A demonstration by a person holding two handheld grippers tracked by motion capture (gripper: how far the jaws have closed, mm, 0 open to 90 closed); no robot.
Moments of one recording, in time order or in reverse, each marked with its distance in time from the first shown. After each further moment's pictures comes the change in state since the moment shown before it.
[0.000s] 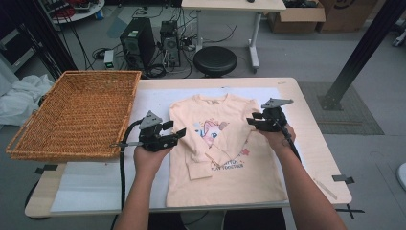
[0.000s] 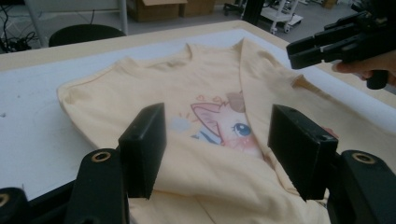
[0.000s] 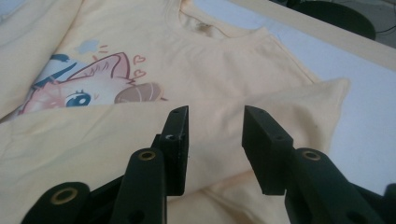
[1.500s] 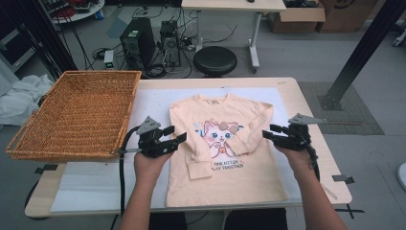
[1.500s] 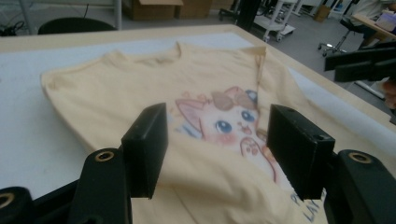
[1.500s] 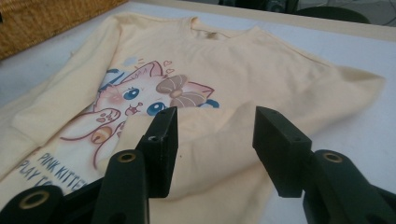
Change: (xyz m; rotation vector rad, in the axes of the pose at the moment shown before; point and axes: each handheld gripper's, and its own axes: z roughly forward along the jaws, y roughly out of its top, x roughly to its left) left arm -0.008 -0.003 -0.006 -0.018 -0.029 -0.058; right arm 0.013 -0.046 -0.073 -0.131 0.041 0.168
